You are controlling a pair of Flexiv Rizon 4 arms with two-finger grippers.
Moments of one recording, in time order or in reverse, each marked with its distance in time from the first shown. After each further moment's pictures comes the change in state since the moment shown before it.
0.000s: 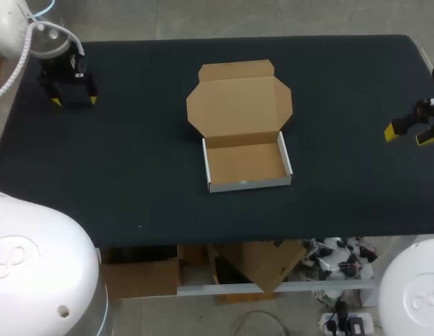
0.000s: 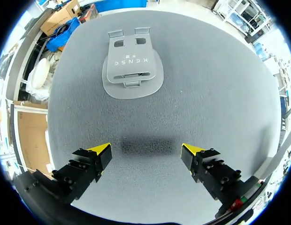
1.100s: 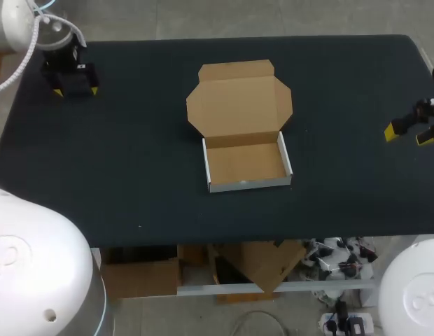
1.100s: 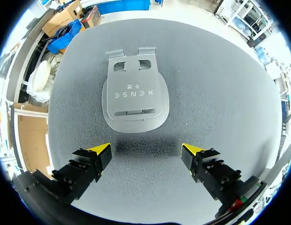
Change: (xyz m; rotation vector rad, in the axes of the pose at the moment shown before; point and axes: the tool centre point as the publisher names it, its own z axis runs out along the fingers) left arm -0.003 -0.042 0.008 0.026 -0.008 -0.023; right arm 0.000 0.000 0.000 0.000 0.000 0.000
